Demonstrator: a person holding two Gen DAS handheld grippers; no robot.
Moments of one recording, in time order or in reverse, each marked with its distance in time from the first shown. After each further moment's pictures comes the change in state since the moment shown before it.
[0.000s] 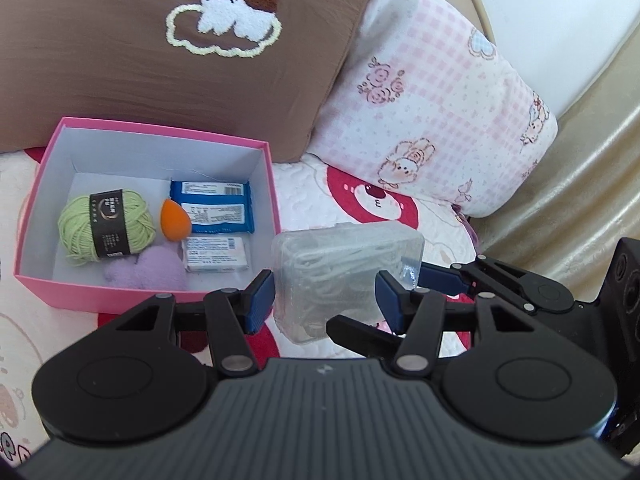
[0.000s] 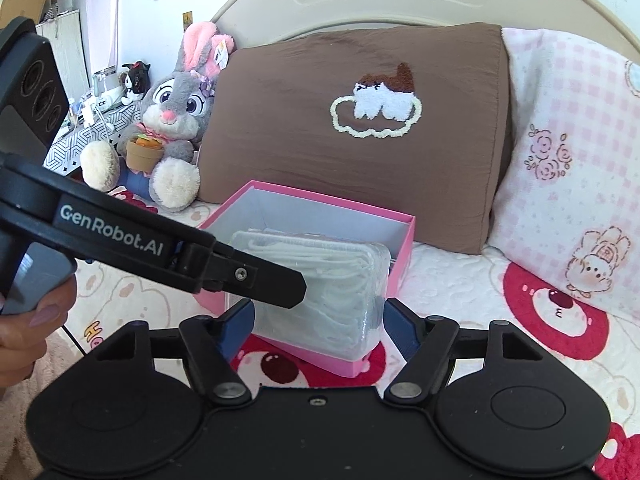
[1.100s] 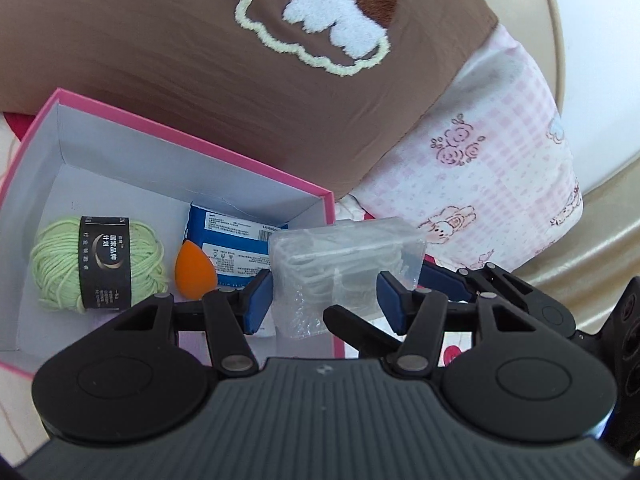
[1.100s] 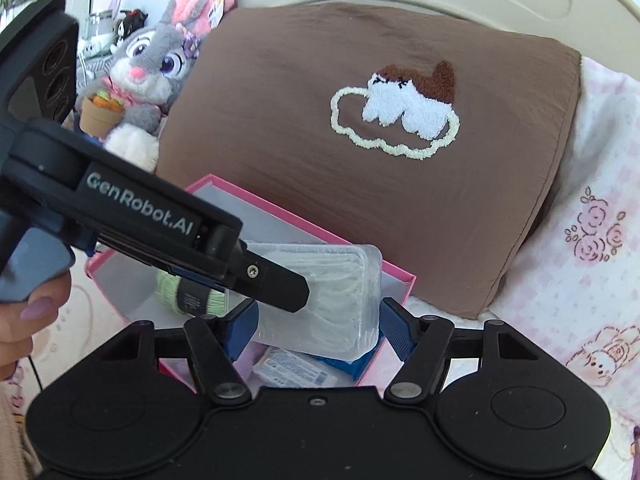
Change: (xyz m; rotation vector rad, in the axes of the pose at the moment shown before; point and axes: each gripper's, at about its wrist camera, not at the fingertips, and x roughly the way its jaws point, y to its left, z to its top) left arm 0.090 0.112 0.062 -0.235 -0.012 -0.094; right arm 0.124 -0.003 0.052 -0.198 0.061 -0.124
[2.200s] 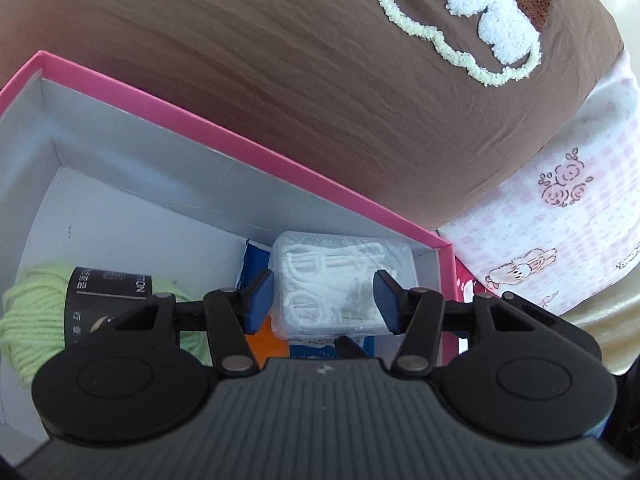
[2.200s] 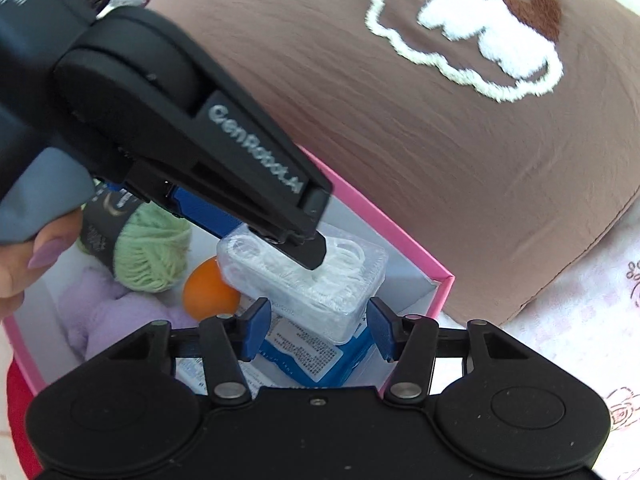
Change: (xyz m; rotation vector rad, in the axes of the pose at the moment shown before) left arm 0.092 0.062 0.036 -0.084 -0.011 0.107; right arm 0.113 0.006 -0.003 -0.171 0.177 -0.065
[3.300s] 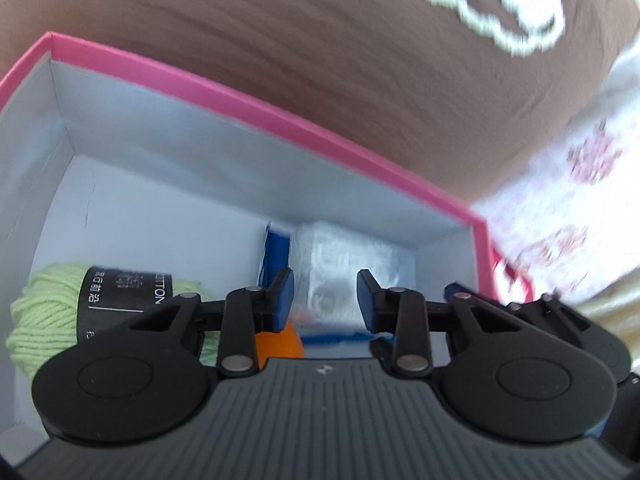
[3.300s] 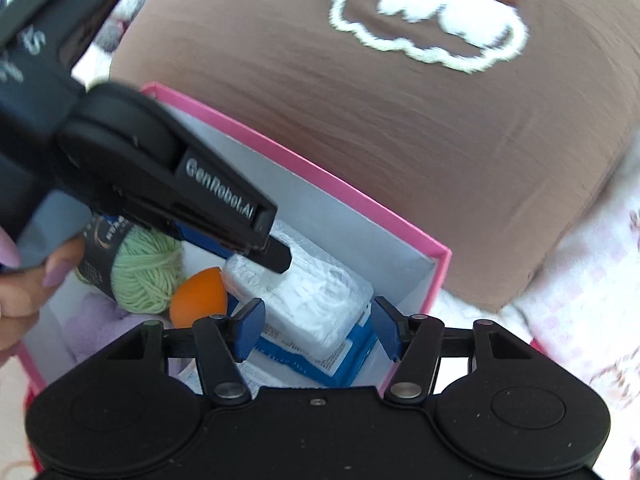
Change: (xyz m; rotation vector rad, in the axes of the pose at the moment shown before) left arm 0.018 -0.002 -0.008 0.038 0.073 0.114; right arm -0.019 -0.002 -0.029 0.153 -0.064 0.050
